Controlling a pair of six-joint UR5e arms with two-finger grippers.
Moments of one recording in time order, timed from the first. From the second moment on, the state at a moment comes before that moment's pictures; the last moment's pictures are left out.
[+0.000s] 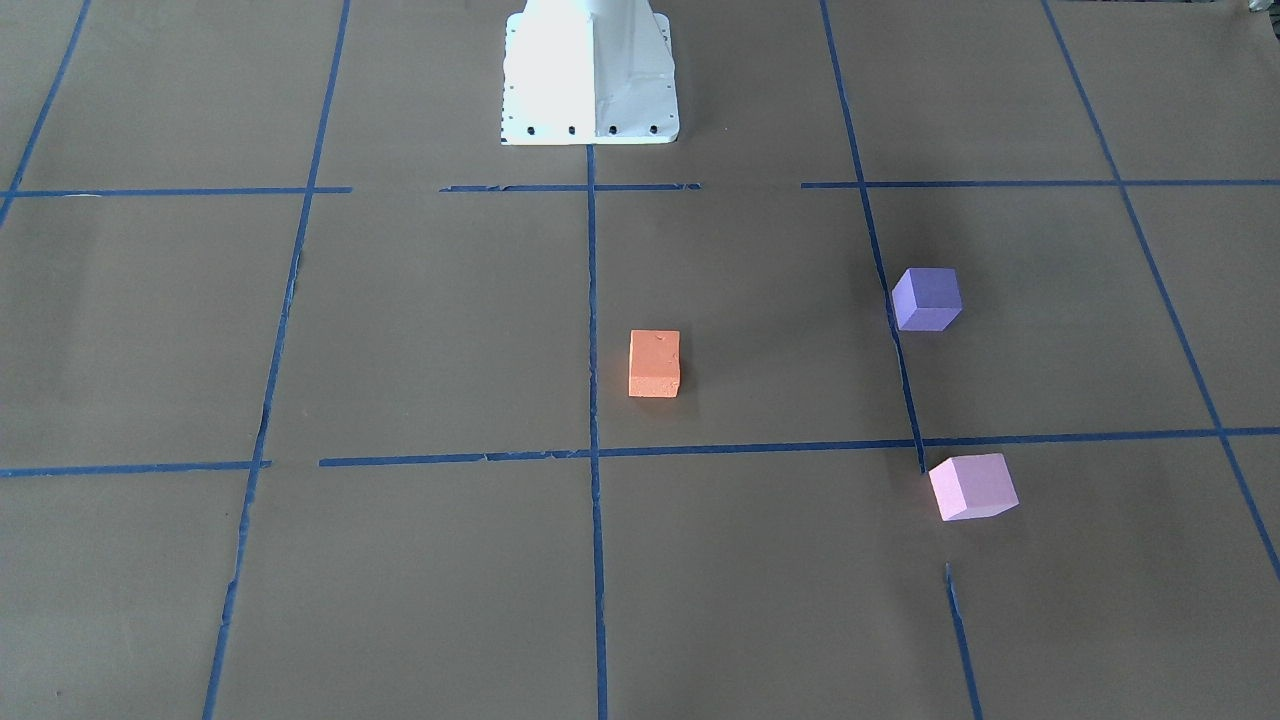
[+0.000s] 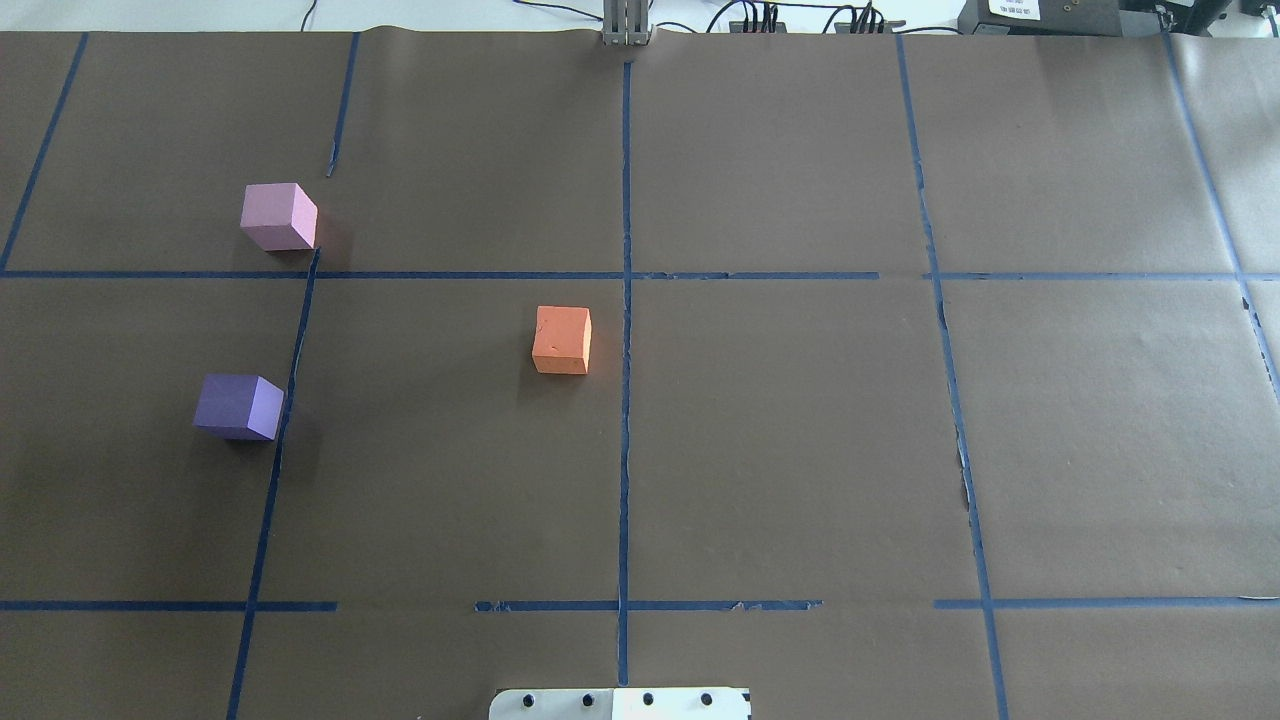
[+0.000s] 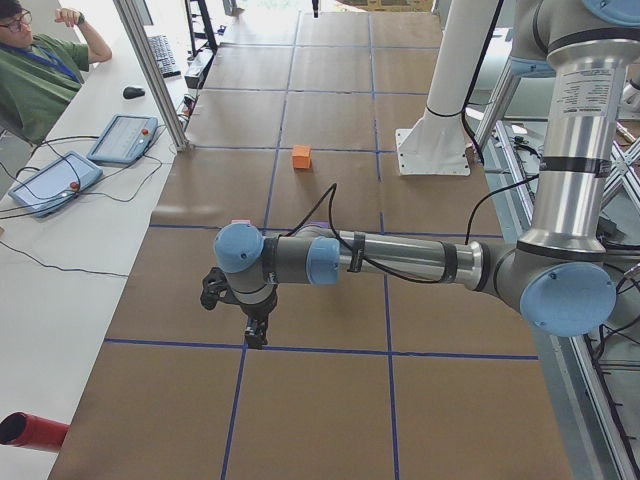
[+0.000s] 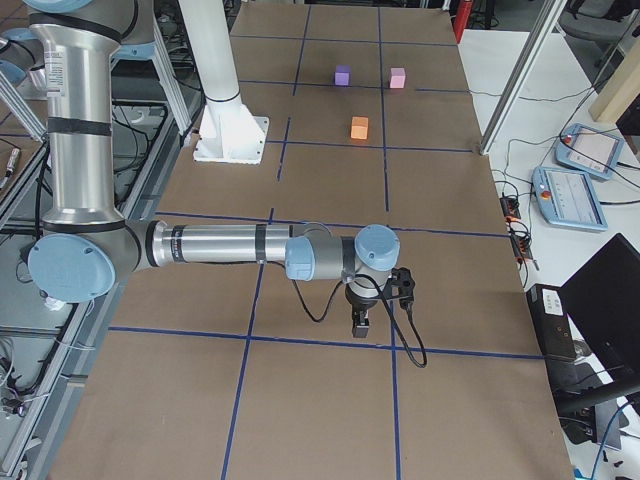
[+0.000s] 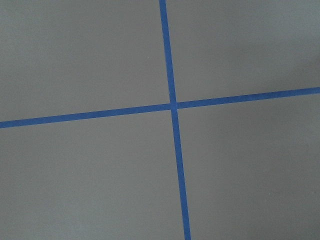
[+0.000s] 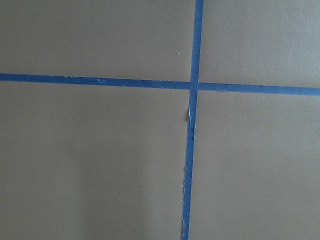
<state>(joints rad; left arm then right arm) -1.57 -1.63 -1.60 -1.47 -2.36 0.12 1.48 -1.60 1.64 -1.56 2.36 0.06</state>
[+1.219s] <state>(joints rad) -1.42 -1.87 -1.79 -1.47 -2.50 -0.12 1.48 -1.60 1.64 -1.56 2.36 0.06</state>
